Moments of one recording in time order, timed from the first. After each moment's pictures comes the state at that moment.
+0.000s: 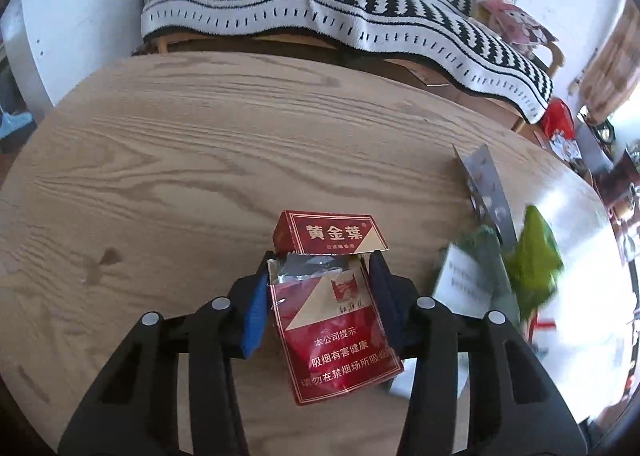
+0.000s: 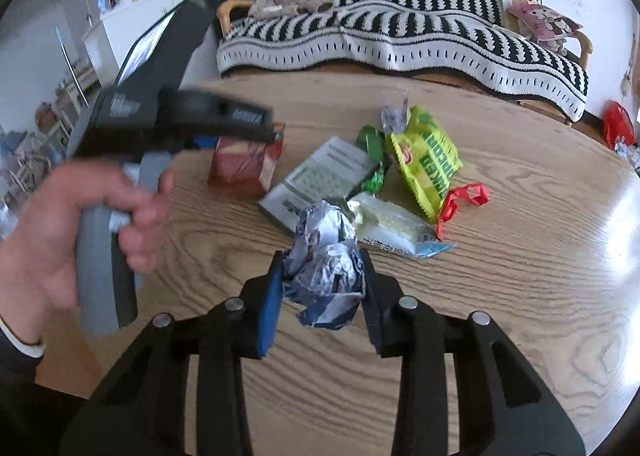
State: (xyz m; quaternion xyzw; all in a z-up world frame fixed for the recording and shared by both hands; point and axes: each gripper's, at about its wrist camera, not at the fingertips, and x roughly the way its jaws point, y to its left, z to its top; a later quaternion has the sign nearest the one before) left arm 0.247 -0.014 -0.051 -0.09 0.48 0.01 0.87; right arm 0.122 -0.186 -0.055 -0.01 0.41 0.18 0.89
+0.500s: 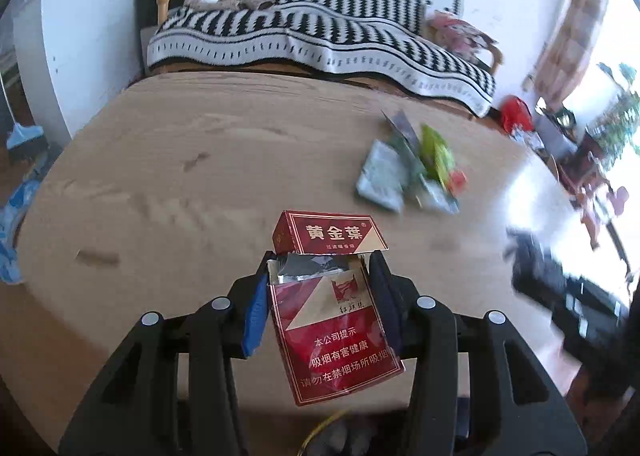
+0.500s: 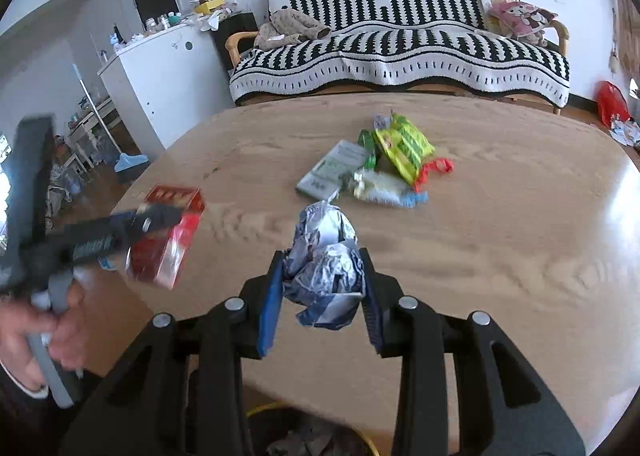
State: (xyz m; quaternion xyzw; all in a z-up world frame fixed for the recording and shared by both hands) left arm 0.021 0.001 0.005 -0.07 0.42 -0.04 0.90; right arm 0.003 -0.223 -0.010 0.04 0.39 0.19 0.90
